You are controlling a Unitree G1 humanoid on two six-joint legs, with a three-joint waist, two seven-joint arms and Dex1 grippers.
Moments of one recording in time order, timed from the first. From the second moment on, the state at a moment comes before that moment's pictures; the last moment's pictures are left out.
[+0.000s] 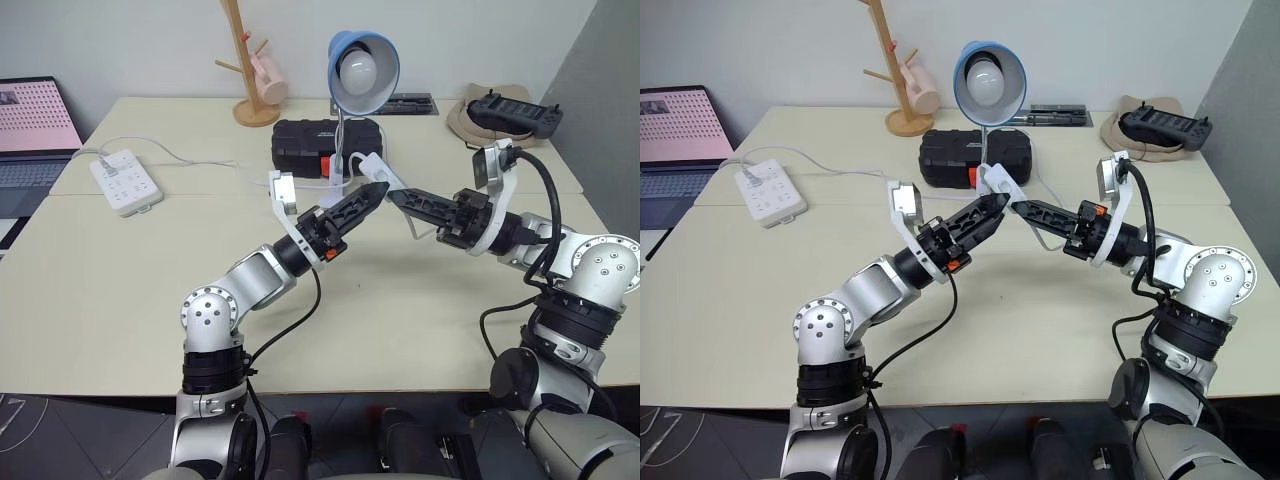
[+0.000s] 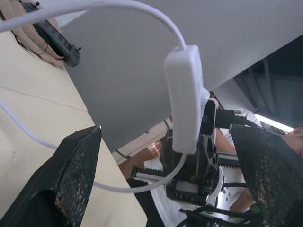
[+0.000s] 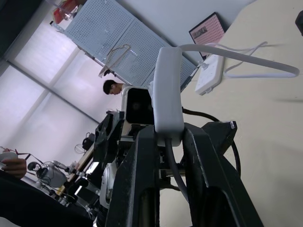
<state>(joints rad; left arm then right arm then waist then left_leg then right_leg) -0.52 0.06 0.16 -0.15 -1.45 0.92 -0.08 -0.78 -0.22 -0.61 -0.09 1.04 1.61 0.50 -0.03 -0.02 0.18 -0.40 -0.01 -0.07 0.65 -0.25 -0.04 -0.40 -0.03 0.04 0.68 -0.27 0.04</state>
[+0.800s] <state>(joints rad) -0.54 0.05 0.16 -0.14 -1.49 0.90 -0.05 -0.73 -0.29 -0.57 -0.06 1.34 1.57 0.29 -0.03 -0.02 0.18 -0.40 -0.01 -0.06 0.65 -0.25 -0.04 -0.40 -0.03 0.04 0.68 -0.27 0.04</state>
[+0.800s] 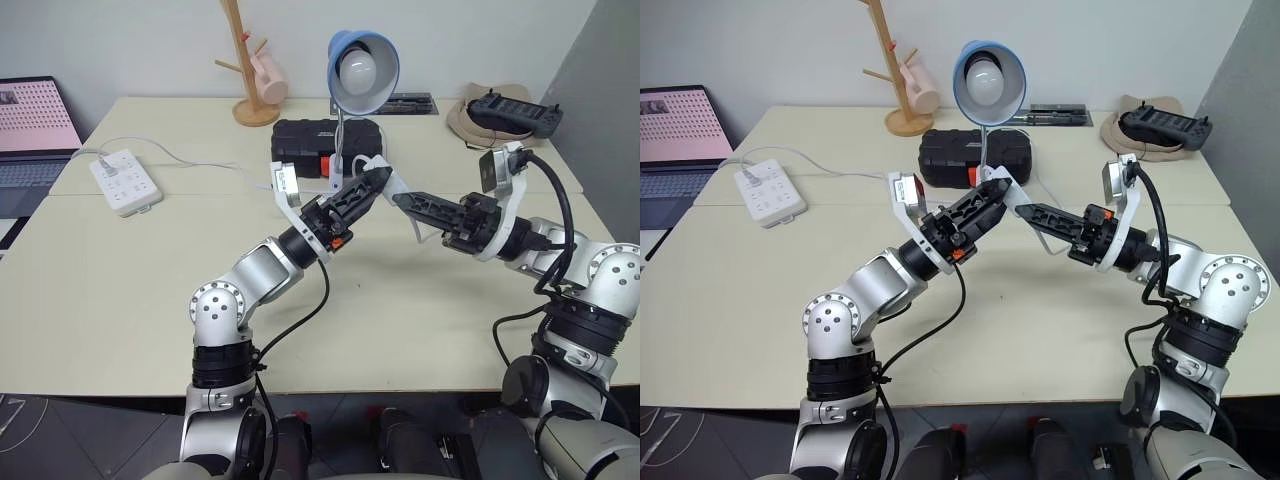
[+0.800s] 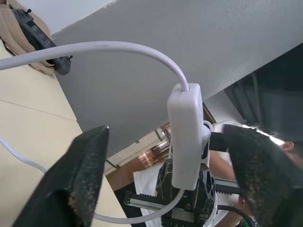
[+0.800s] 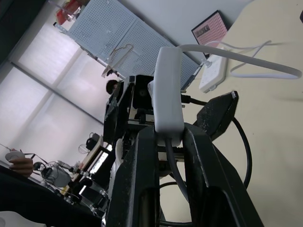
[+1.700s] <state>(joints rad) -0.54 0.05 0.16 -0.15 -1.53 0.86 -0.05 -0.63 -0.44 -0.37 -0.03 1.61 1.34 0.20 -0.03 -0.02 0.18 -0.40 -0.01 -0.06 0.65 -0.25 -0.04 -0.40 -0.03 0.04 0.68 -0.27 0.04</state>
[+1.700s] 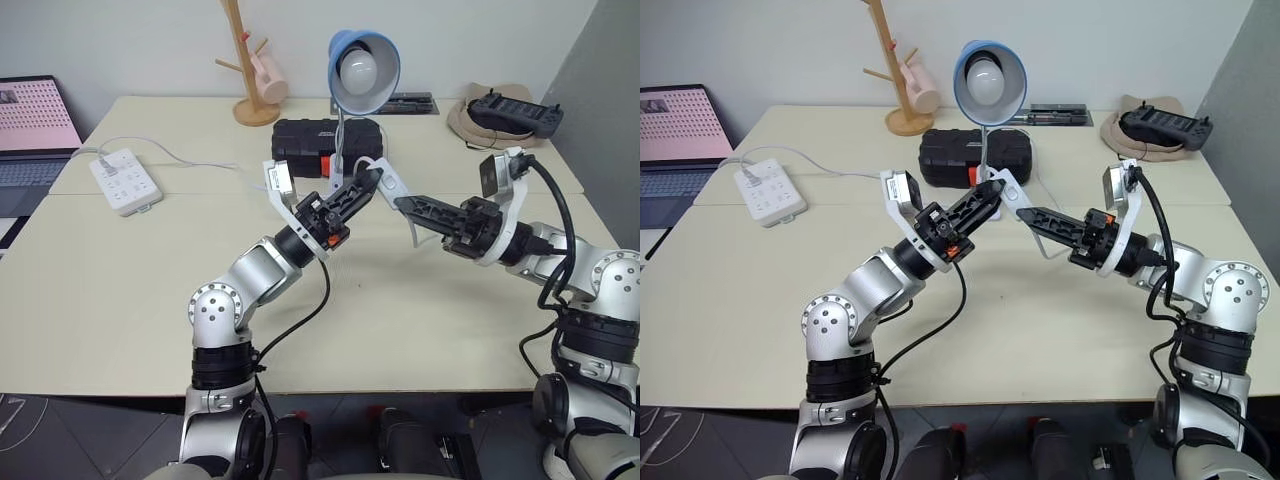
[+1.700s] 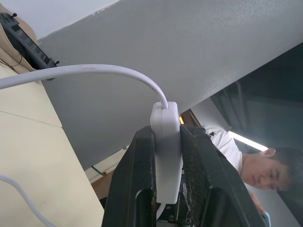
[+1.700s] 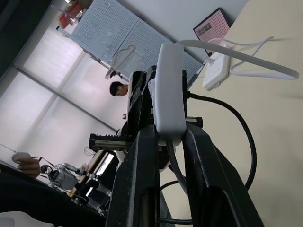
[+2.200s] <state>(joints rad) -0.54 0.05 0.13 -0.20 -1.61 0.87 -0.03 -0.62 -0.52 -0.29 -0.04 1.78 1.25 0.15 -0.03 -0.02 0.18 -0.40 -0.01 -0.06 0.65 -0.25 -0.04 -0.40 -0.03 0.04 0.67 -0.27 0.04</state>
